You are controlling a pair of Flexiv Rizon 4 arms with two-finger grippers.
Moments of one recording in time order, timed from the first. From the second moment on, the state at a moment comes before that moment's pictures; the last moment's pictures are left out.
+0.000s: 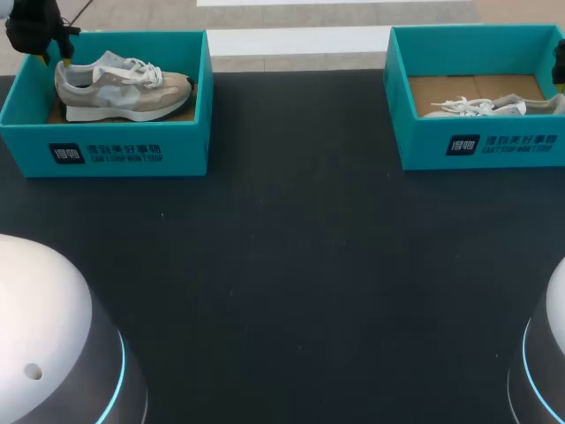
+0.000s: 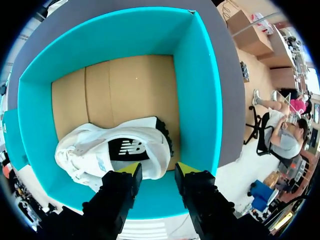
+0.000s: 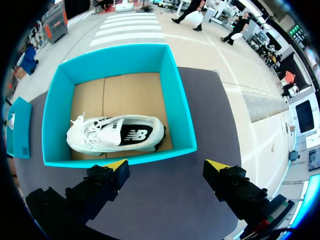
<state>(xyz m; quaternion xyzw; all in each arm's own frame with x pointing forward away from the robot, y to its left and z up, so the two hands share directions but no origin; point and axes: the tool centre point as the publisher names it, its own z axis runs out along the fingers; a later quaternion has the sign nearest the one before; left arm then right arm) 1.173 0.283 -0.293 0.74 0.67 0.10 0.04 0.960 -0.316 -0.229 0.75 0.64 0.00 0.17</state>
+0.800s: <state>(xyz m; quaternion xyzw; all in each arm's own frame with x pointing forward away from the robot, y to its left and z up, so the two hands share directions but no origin) 1.178 0.289 -0.322 0.74 0.68 0.06 -0.01 0.960 -0.316 -0.229 0.75 0.64 0.00 0.17</state>
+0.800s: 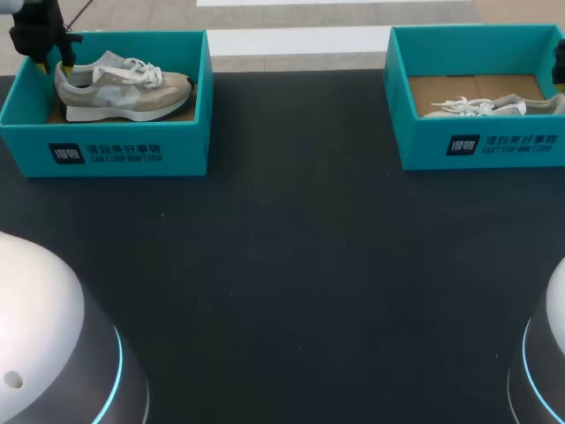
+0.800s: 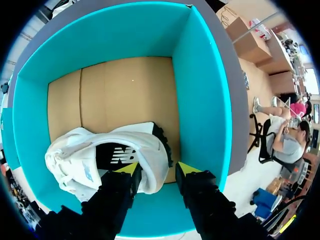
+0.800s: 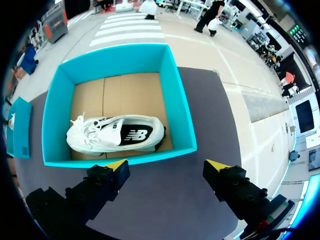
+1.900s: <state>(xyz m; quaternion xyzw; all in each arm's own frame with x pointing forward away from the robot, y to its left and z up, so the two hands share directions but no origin) 1.182 0.300 -0.371 0.71 0.70 0.05 -0.05 0.960 -0.316 -0.229 0.75 0.64 0.00 0.17</state>
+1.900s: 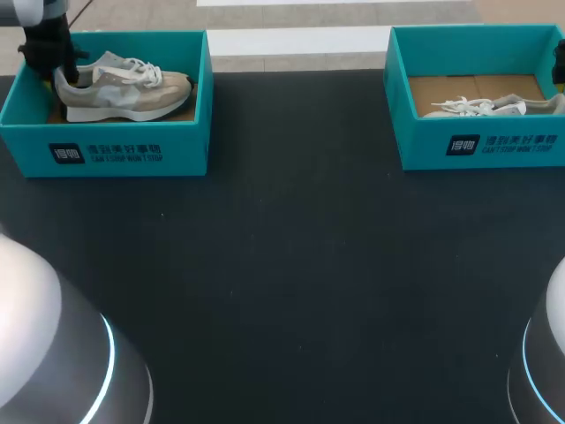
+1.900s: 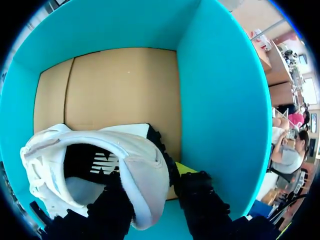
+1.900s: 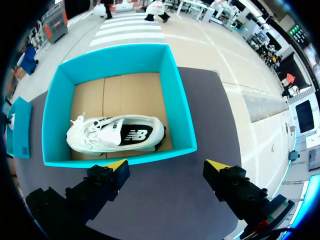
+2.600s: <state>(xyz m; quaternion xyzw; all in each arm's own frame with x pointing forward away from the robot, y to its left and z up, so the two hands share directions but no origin) 1.173 0.325 -0.314 0.73 0.68 0.04 -0.09 0.960 -0.316 -0.229 0.75 0.64 0.00 0.17</state>
